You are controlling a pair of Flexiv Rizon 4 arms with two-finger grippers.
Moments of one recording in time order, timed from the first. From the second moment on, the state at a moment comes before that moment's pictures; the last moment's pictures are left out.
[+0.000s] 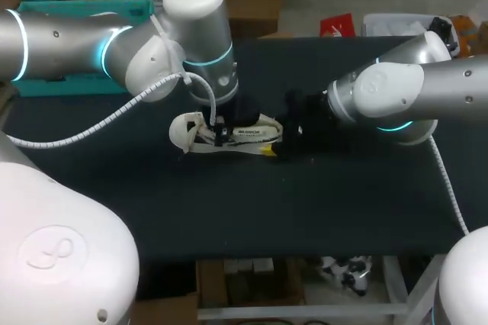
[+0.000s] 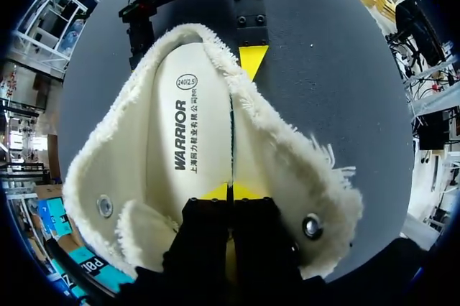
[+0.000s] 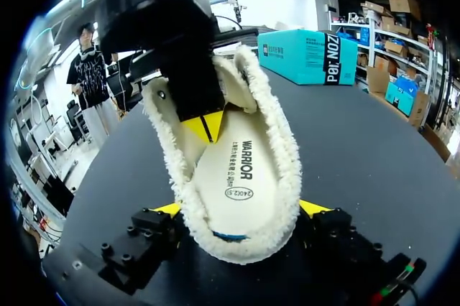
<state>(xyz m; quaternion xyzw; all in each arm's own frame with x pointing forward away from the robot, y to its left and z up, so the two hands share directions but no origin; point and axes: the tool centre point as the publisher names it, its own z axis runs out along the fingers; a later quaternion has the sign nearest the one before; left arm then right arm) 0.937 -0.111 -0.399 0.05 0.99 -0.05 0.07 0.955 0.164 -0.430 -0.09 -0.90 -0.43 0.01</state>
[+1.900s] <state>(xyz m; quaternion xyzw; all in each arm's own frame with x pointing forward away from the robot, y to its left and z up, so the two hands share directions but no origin) 0.984 -0.125 -0.393 0.03 0.97 -0.06 0.22 0.959 0.161 -0.430 -0.09 -0.90 -0.43 0.01</state>
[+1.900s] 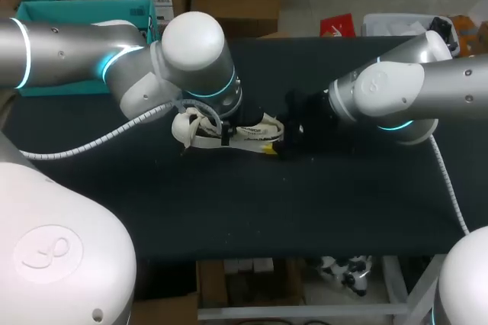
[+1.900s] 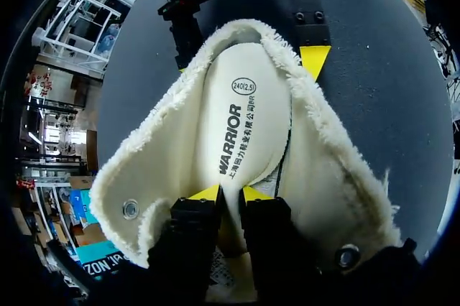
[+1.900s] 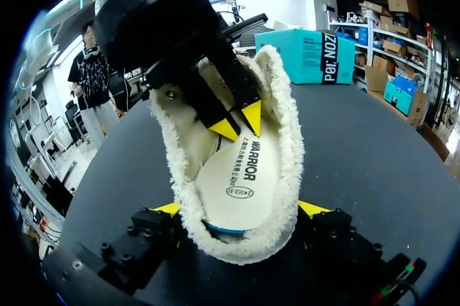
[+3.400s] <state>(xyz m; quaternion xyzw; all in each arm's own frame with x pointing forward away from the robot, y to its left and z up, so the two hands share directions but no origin) 0.948 -0.134 -0.330 0.03 0.97 -0.19 0.15 0.954 0.163 -0.430 -0.09 -0.90 -0.43 0.01</state>
